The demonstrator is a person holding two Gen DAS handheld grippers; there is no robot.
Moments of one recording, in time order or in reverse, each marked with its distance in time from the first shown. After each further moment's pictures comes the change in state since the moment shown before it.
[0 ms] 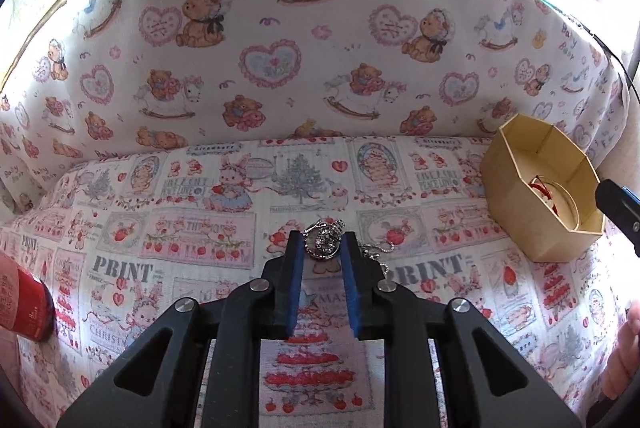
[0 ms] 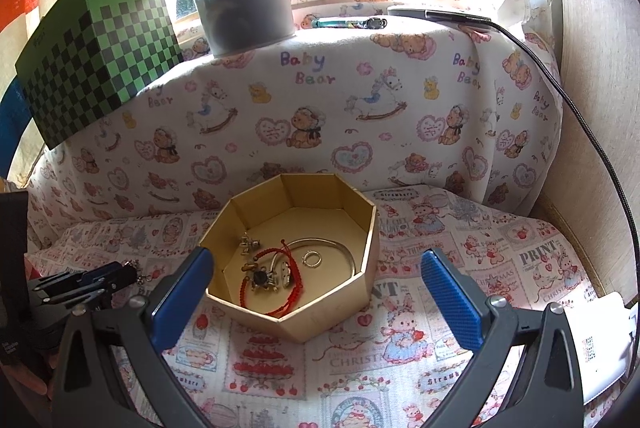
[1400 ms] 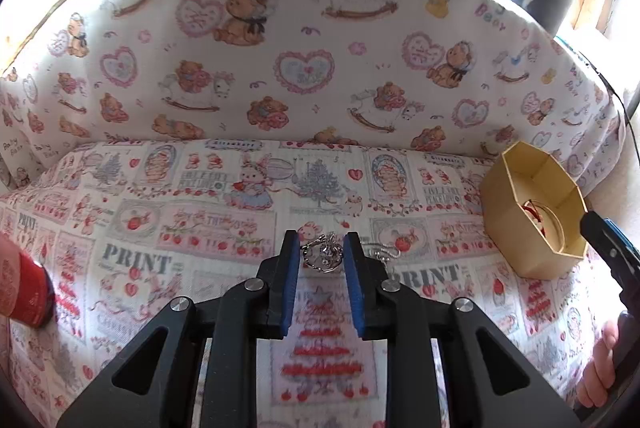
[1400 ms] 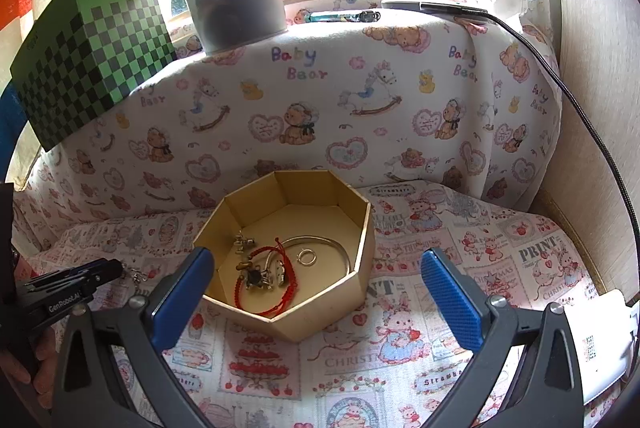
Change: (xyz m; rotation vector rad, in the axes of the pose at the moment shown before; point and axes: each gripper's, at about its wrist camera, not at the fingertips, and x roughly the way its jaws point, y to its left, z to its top) left arm -0.018 0.027 0.010 -0.090 0.015 -0.054; right arm 0.002 -0.004 0.001 0.014 0.012 -0.001
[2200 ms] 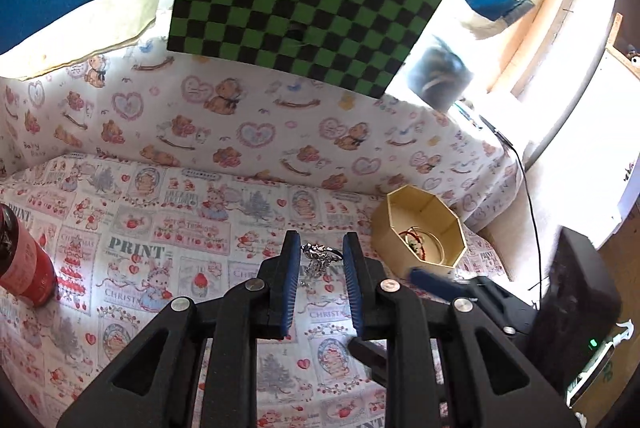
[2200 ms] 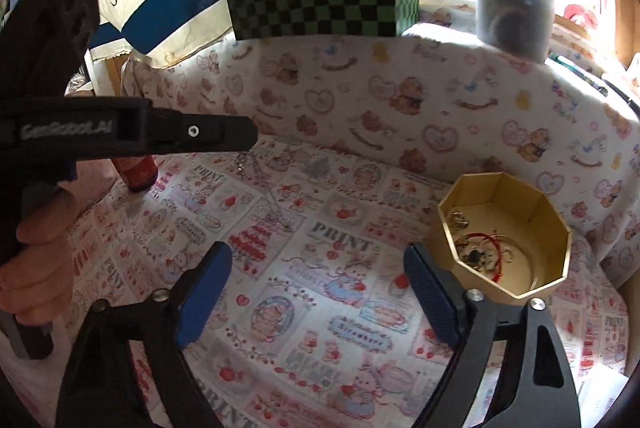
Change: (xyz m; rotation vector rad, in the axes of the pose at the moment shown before) left arm -0.108 0.022 -0.002 -0.077 -0.104 -0.282; right arm -0.016 0.126 -0.030 -0.398 0.138 0.399
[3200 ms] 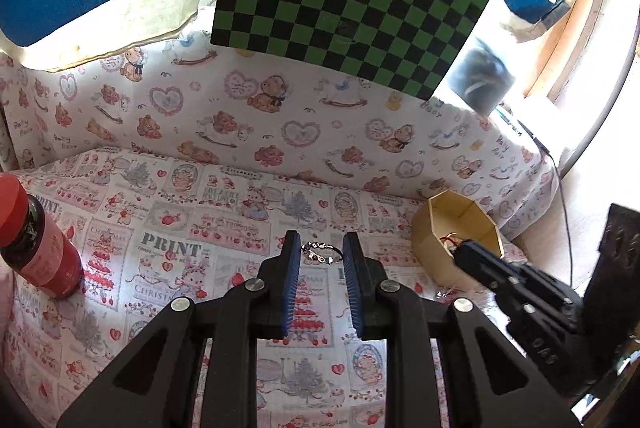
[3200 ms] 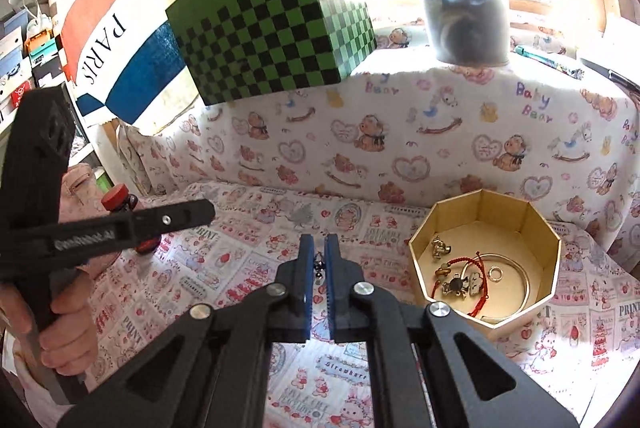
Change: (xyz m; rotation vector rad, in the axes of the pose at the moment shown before) left arm 0.010 0.010 0.001 -0.017 -0.009 0.159; right arm -0.029 -0.038 0.016 0.145 -0.139 0.016
